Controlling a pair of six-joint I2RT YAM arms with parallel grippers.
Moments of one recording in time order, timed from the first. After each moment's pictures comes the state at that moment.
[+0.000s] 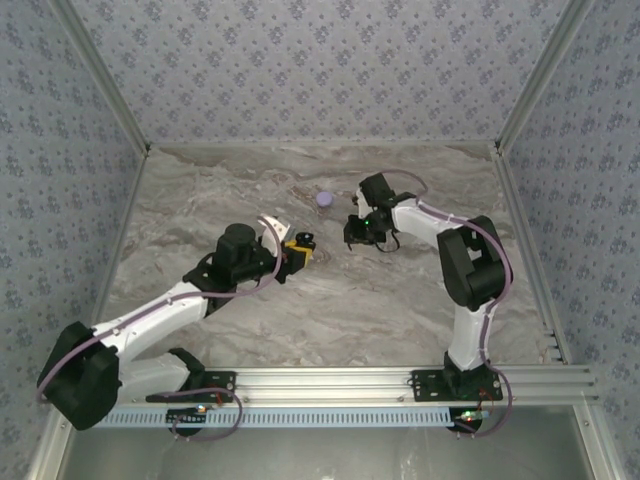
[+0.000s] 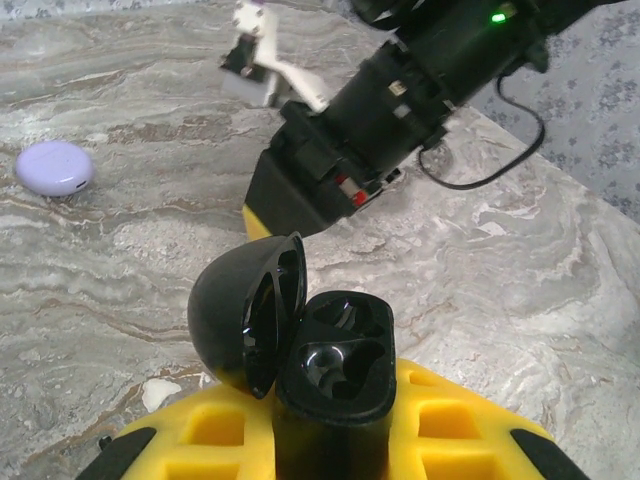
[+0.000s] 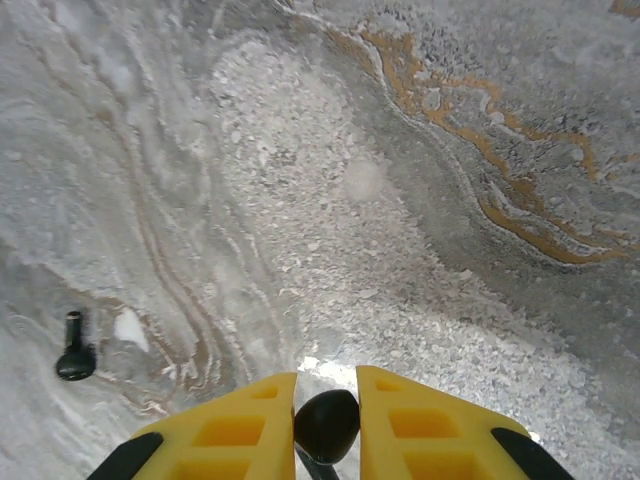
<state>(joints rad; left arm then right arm) -0.66 1.16 0.60 0.16 0.32 -0.21 0.42 1.89 1.27 -0.50 -0.33 0.39</state>
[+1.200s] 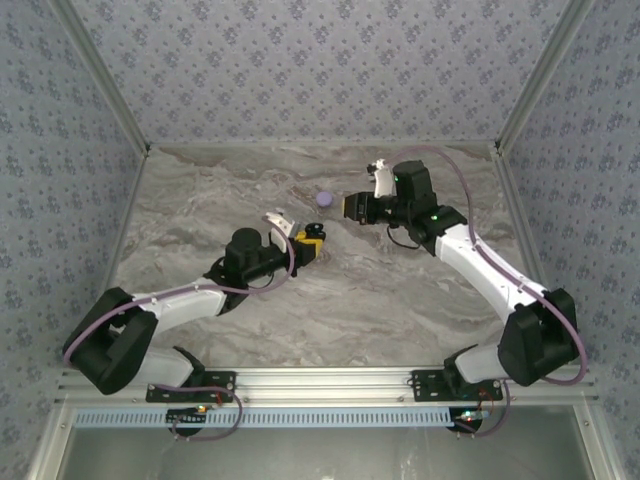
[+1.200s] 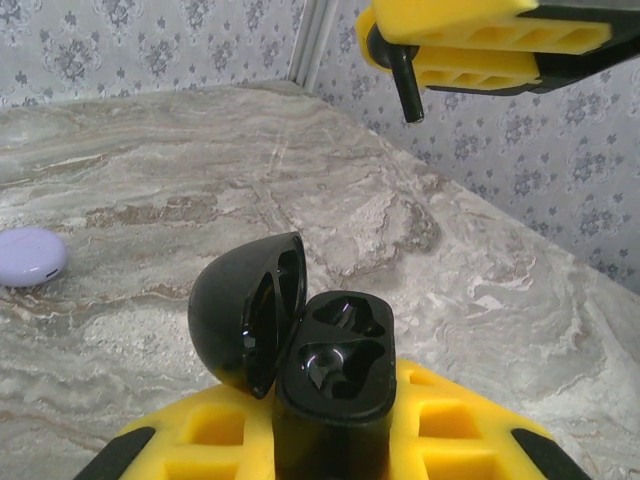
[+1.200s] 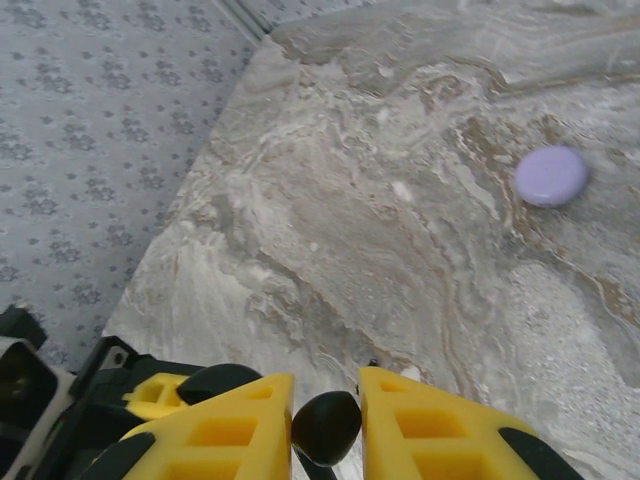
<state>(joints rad) -0.67 1.35 0.53 0.64 0.34 -0.27 0.45 1.38 1.11 -0.24 -0.46 0.43</state>
